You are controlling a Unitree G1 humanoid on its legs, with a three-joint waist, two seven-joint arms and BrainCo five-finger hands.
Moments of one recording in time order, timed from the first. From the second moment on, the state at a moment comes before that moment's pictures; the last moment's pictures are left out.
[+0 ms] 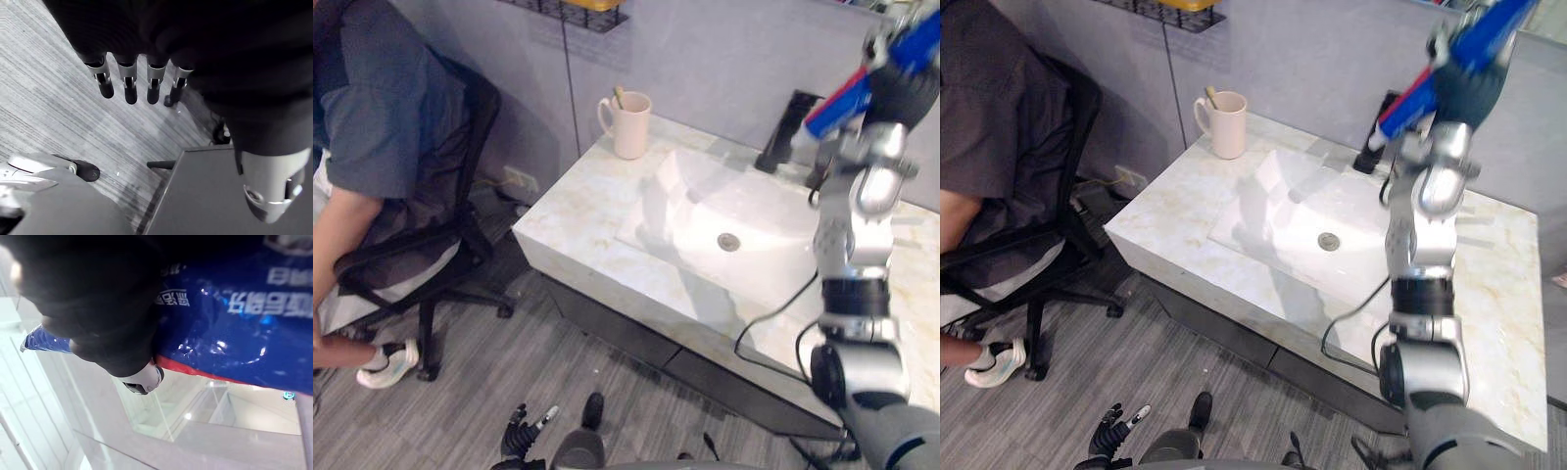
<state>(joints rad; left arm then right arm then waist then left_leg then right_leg) 0.32 0.11 0.10 0.68 -0.01 -0.14 0.11 -1.10 -0.44 -0.09 0.40 0.34 -0.27 -0.33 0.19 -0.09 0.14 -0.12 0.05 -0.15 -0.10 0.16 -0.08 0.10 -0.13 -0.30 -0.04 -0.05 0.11</state>
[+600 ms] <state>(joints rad) 0.25 0.15 0.05 0.68 -0.03 -0.19 0.14 -1.56 -0.53 0.12 0.86 0.16 -0.18 -0.47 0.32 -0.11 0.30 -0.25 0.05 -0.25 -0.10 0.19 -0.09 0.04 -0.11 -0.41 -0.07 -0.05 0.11</state>
